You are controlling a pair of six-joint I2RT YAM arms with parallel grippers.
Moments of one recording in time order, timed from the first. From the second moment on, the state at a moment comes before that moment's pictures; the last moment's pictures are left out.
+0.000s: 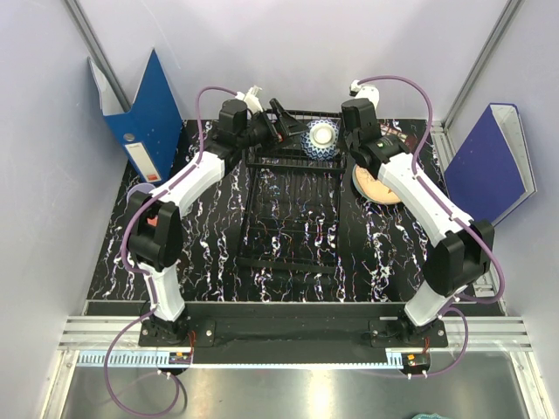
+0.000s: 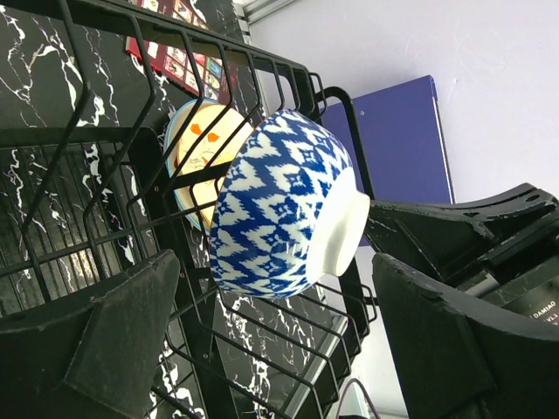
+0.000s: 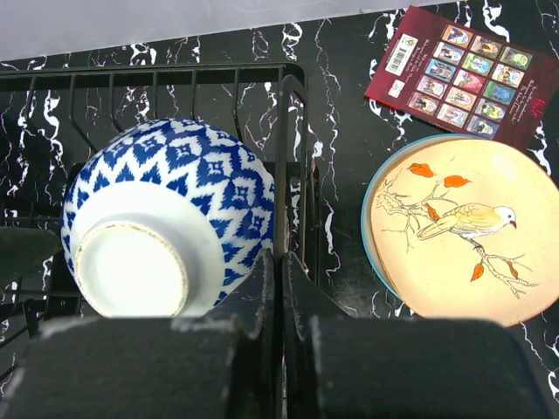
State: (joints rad) left arm -0.40 1.88 1.58 0.07 0.53 -0.94; right arm 0.45 1.66 1.62 -0.48 0.39 0.35
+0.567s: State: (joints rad) left arm -0.39 1.94 1.57 0.29 0.59 -1.10; right arm 0.44 1.67 1.63 -0.48 0.37 0.35
